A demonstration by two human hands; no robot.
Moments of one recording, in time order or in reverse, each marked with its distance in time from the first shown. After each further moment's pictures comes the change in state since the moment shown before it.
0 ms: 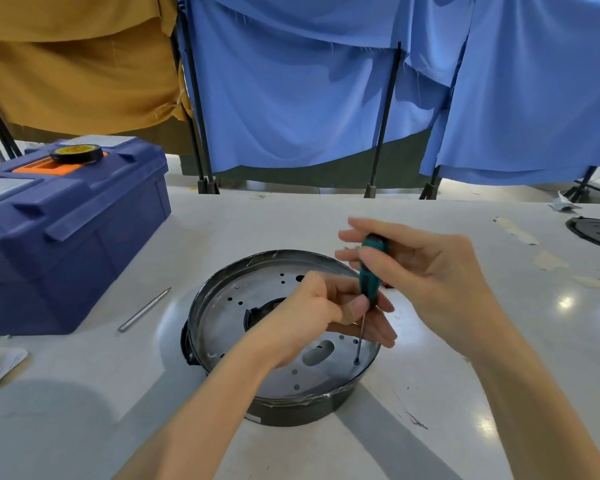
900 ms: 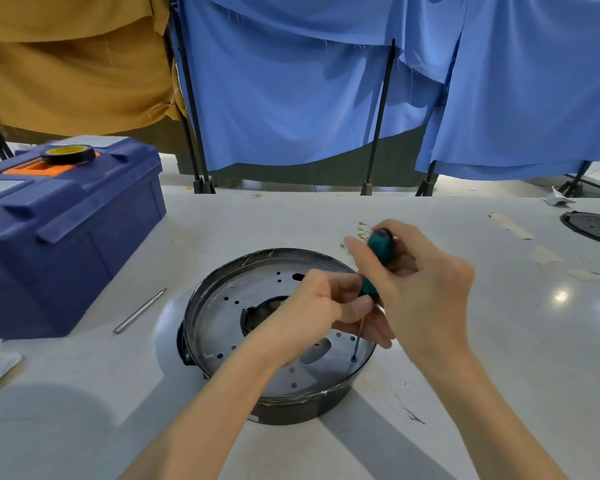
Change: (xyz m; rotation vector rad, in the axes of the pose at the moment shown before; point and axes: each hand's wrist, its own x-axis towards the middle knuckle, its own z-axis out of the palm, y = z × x) left_hand 0.004 0.001 0.006 0.053 0.033 0.024; right_hand -0.007 0.020 0.028 -0.519 0.529 -0.190
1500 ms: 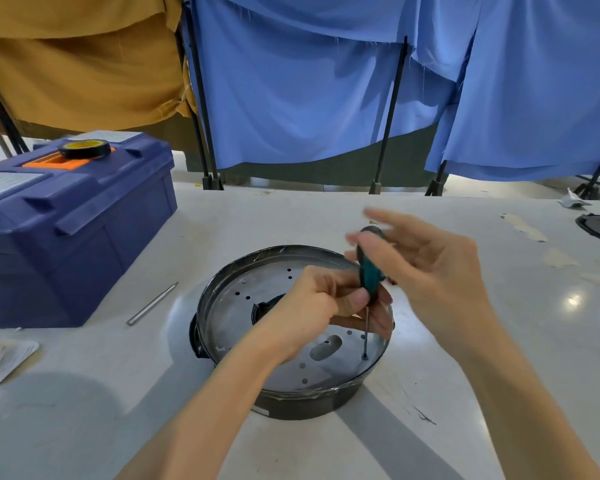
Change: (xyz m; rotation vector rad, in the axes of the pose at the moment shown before) left_hand -0.006 -0.003 -0.007 -0.028 0.055 0.035; right_hand 0.012 -0.009 -0.011 0.505 -0.372 0.260
